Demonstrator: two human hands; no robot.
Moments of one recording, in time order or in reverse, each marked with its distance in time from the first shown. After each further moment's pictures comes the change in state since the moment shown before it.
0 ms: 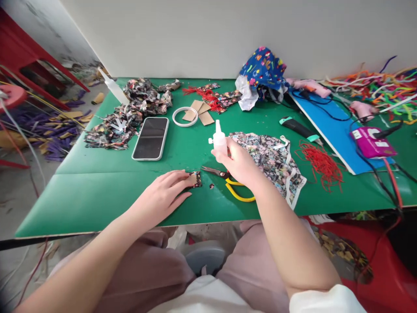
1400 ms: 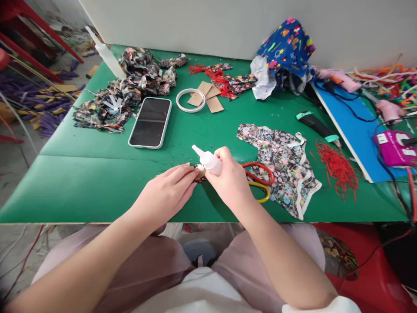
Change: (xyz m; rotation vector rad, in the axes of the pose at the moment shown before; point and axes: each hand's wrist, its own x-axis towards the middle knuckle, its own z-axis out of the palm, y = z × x) left_hand 0.008 0.013 0.015 0.314 0.230 0.087; right_hand -0.028 -0.020 0.048 -0.351 0.120 0.038
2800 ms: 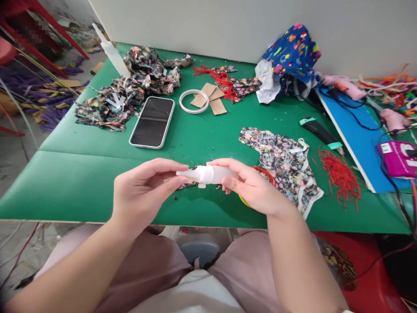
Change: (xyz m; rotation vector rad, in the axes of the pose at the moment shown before) left_hand 0.014 0.005 -0.029 -1.168 0.370 -0.799; right_hand 0.002 0.024 -0.051 0.679 -0.564 -0.040
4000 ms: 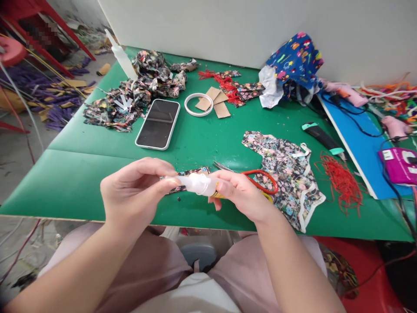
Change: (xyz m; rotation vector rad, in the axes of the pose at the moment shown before) left_hand 0.001 0.000 -0.008 -0.053 0.127 0.201; right_hand 0.007 0.006 0.027 0.418 -0.095 -0.005
